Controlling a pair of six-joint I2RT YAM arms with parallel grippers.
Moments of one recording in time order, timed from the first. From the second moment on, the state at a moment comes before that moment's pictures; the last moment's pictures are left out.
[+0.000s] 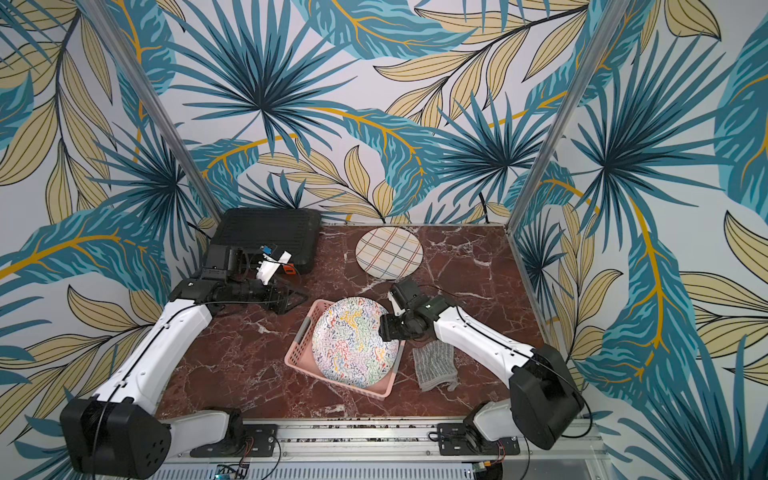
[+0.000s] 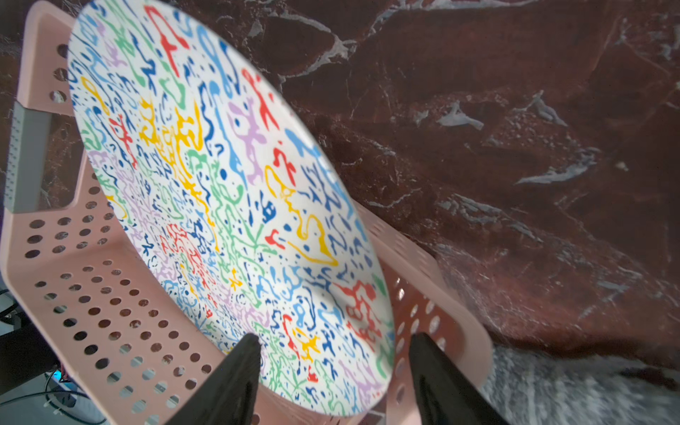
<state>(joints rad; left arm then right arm) -0.07 1.24 1.10 -0.74 0.75 0.21 0.61 1.43 0.97 -0.65 -0.13 0.48</state>
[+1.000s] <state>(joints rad) -0.07 1.24 1.07 -0.68 0.74 0.14 0.59 1.16 0.89 -0.47 -0.29 0.42</state>
